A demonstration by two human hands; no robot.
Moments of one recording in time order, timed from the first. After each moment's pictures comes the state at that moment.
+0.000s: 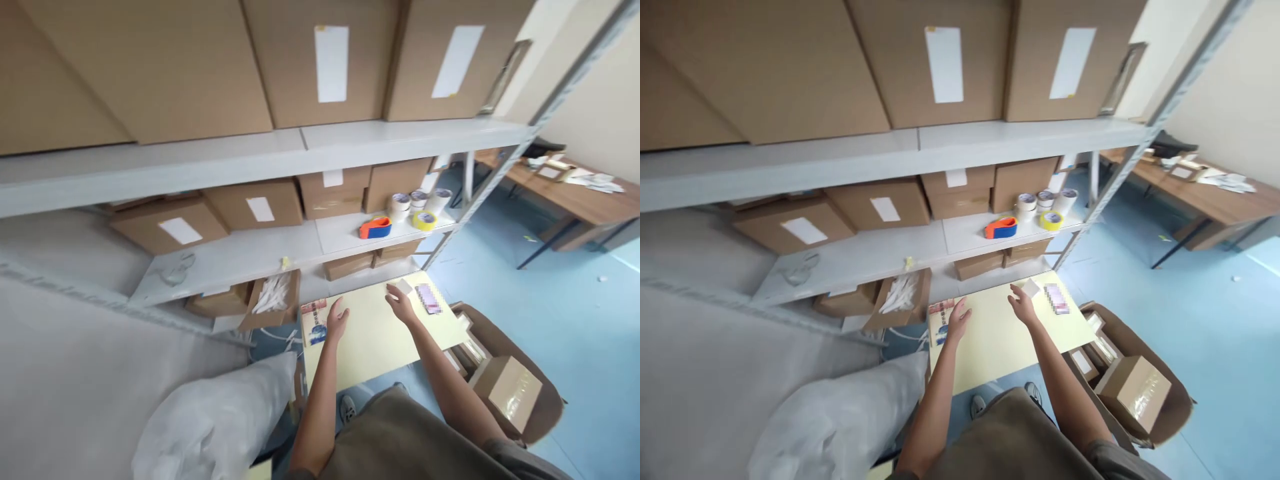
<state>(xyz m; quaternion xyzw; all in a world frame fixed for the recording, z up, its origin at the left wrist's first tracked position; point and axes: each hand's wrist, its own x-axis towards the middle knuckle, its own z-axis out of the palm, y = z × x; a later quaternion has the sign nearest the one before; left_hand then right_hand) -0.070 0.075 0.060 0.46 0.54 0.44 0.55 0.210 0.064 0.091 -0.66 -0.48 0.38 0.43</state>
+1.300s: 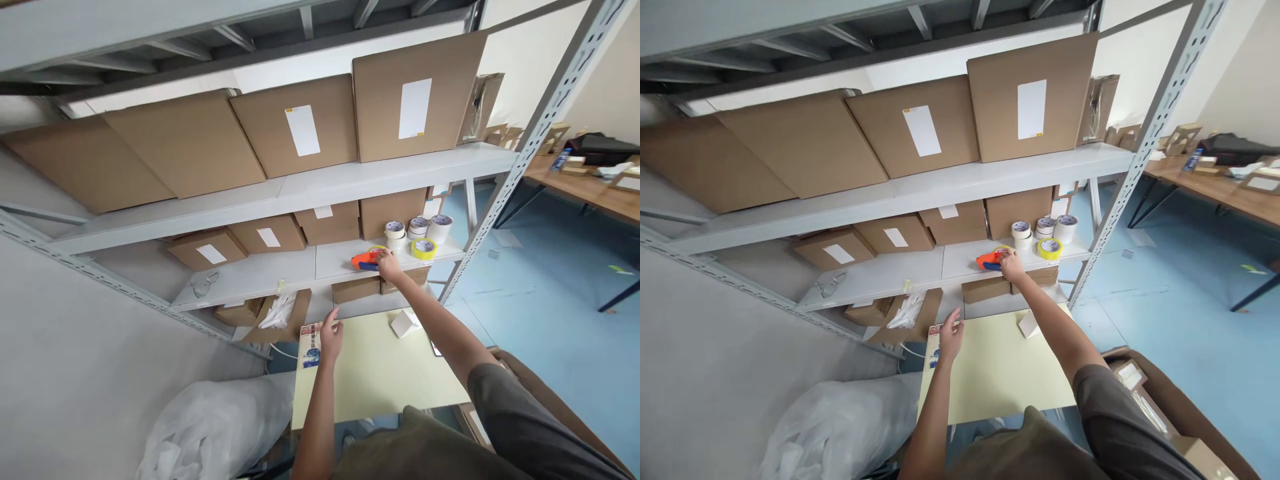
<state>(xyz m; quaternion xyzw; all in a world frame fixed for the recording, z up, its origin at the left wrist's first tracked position) 0.015 0.078 0.158 0.52 0.61 0.49 0.34 0.287 0.291 0.240 -0.54 -0.82 0.05 0.18</state>
